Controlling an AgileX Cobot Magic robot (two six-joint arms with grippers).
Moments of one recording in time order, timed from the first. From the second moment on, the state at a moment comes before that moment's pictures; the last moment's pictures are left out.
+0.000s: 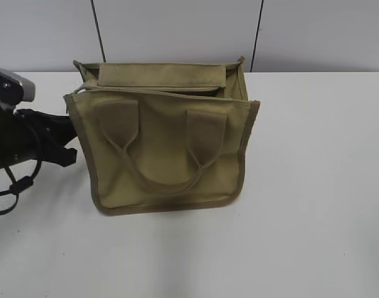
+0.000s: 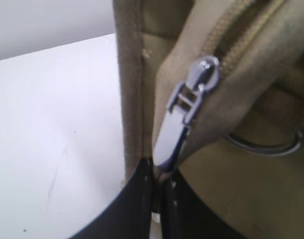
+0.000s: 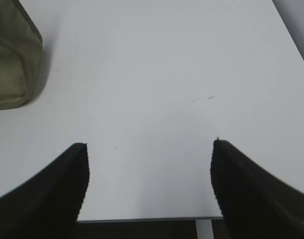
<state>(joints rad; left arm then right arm) -0.18 1.78 -0.50 0.52 -0.87 -0.17 -0.07 -0.01 -0.47 0.12 1.09 -0.08</state>
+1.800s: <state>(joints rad) -0.23 1.38 -0.73 0.82 -0.36 -0.41 -0.05 0.26 -0.54 0.25 0.81 -0.05</state>
